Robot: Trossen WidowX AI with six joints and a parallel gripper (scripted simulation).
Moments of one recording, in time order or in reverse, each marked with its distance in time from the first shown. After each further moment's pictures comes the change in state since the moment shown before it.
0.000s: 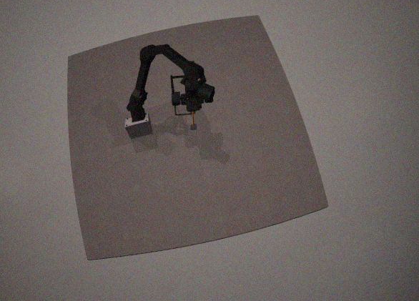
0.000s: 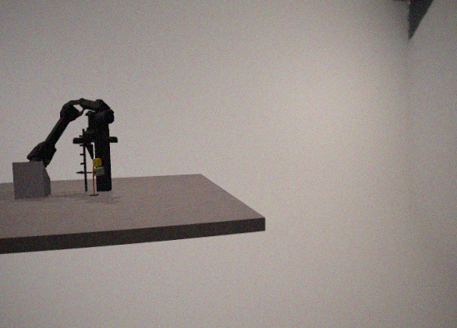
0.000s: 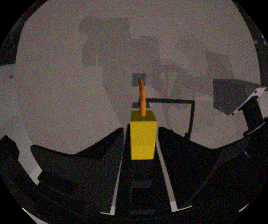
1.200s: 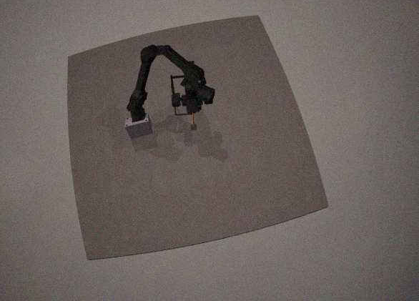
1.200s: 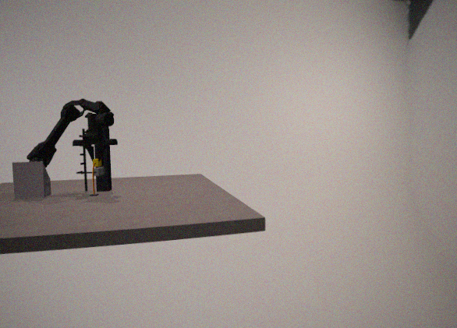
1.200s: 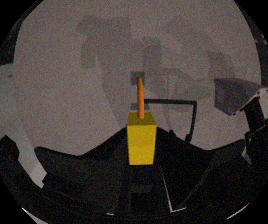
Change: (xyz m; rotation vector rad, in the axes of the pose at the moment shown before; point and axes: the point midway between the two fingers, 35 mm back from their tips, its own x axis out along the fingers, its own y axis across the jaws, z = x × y) arm 0.010 -0.001 0.001 0.001 0.023 -0.009
